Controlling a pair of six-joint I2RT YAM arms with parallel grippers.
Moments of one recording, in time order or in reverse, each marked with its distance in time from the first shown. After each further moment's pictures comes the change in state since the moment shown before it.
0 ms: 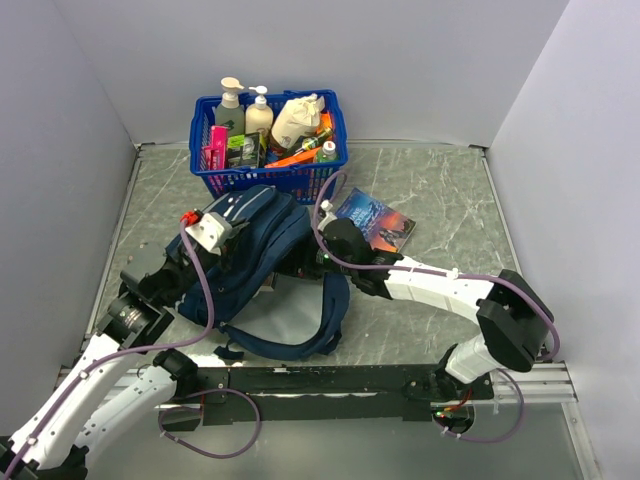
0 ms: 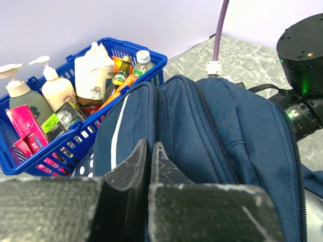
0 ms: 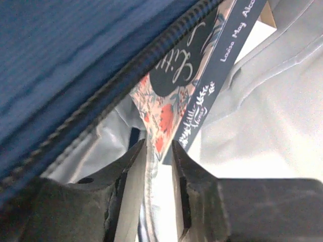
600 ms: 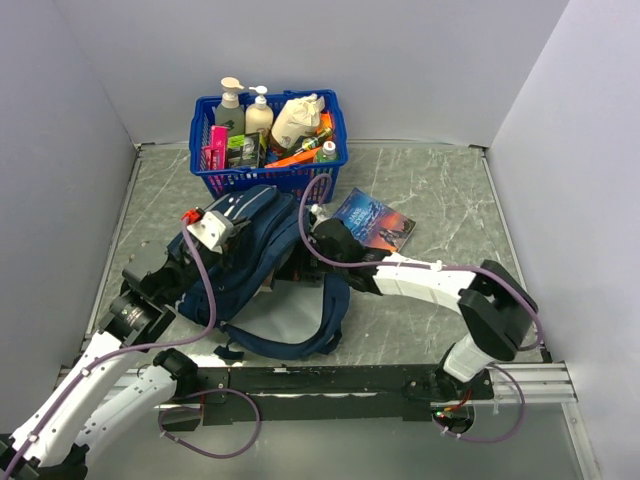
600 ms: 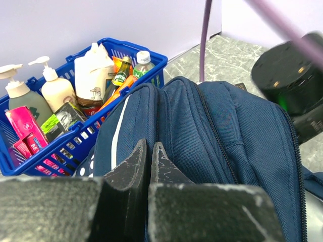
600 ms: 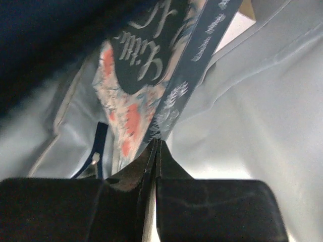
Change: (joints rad) left arm 0.000 0.015 0.000 0.014 0.000 -0.002; right arm 0.002 0.083 0.040 -0.068 -0.026 -0.115
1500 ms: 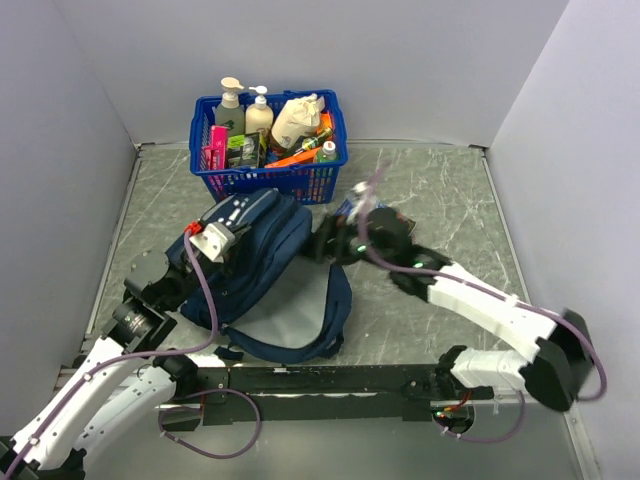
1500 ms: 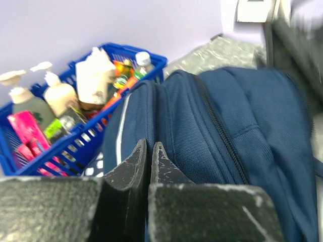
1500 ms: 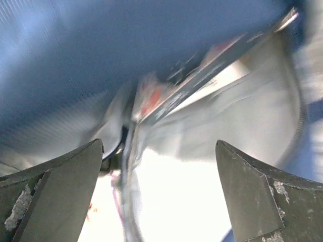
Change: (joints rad) left arm -0.018 -0.037 -0.070 0.056 -0.013 0.043; right arm -0.077 -0.346 -0.048 -0.111 0.056 -0.179
